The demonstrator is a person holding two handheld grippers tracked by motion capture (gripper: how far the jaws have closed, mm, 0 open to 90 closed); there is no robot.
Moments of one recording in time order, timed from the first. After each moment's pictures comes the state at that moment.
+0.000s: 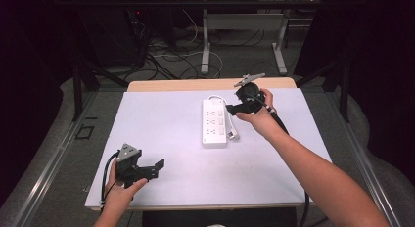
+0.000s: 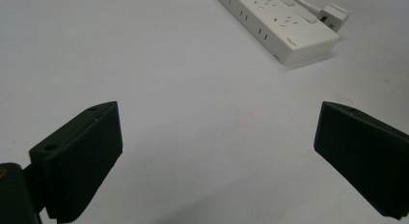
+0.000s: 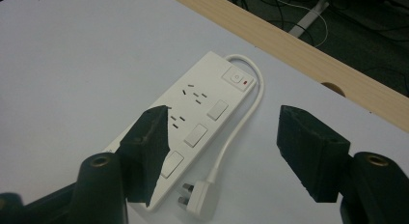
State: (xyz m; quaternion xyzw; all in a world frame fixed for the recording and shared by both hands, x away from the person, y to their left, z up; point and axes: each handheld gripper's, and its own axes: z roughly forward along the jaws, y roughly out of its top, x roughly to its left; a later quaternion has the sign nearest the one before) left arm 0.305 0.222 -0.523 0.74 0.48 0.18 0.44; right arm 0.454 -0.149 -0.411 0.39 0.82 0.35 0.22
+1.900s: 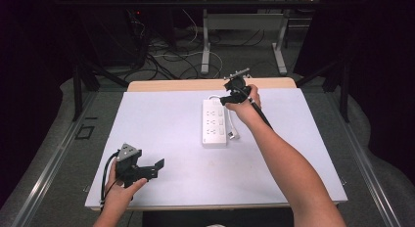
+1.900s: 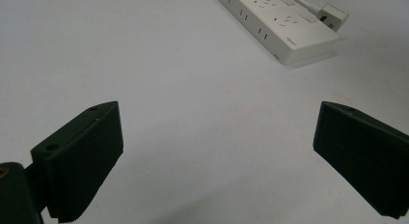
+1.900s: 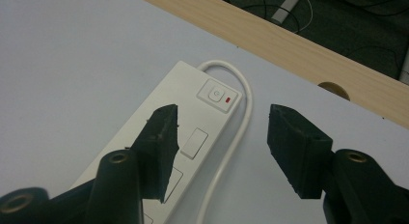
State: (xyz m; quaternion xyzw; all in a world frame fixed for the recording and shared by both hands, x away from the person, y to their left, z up) left arm 0.306 0.224 -0.523 0.74 0.48 0.18 0.44; right arm 0.518 -0.124 -0.447 0.44 0.80 0.33 0.22
